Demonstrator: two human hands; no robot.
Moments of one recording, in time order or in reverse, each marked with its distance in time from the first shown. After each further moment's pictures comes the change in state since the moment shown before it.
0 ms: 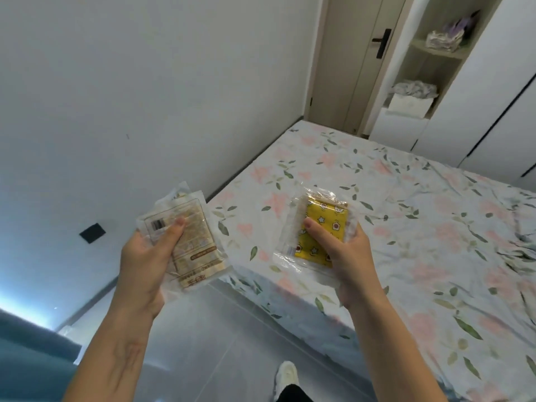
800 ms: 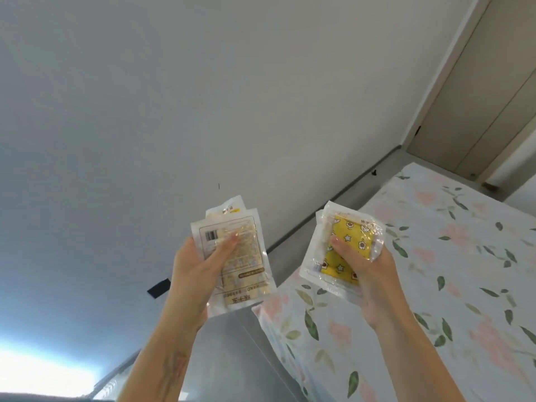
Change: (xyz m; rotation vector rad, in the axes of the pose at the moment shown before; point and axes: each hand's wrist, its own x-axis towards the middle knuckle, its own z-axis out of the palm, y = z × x) left_hand 0.435 0.074 -0.100 0.080 0.151 -0.026; right_hand 0.385 0.063 0.346 -0.144 -0.153 0.118
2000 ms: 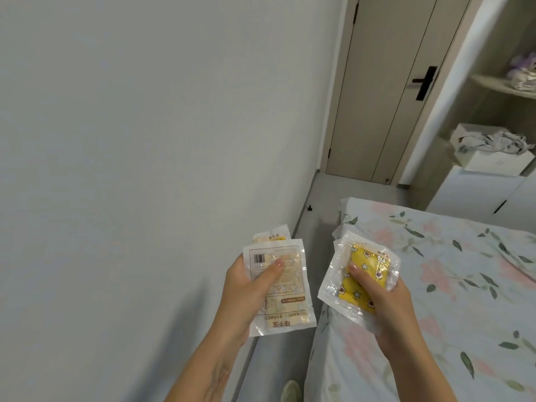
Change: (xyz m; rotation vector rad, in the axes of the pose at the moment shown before) left_hand 0.512 0.031 0.300 0.082 -0.639 -0.107; right_hand 0.472 -0.051 0.009 0.203 0.554 -0.029
